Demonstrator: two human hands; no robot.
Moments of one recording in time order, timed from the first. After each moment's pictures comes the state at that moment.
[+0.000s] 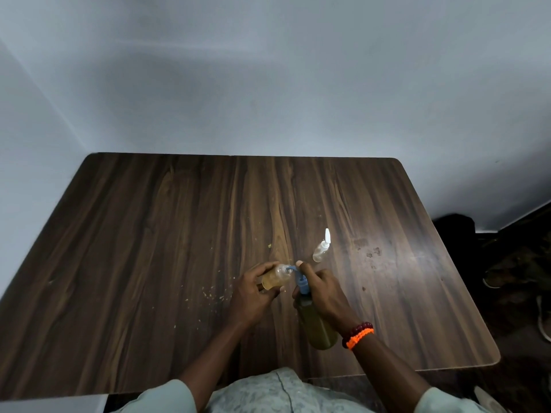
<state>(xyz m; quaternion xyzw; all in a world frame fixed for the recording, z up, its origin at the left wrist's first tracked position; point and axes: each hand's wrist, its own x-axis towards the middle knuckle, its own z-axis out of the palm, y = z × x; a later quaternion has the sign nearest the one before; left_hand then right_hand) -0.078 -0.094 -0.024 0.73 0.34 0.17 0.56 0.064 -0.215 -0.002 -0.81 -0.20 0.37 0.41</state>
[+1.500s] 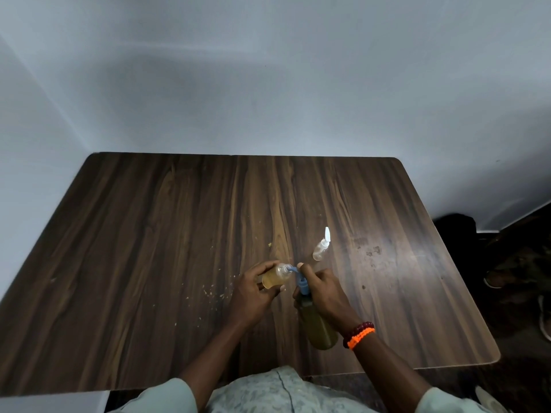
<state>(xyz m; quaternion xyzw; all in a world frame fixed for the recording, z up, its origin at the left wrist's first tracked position) -0.081 -0.097 -0.020 0.73 0.34 0.17 0.56 0.060 -0.218 0.004 -0.80 -0.21 0.39 0.41</state>
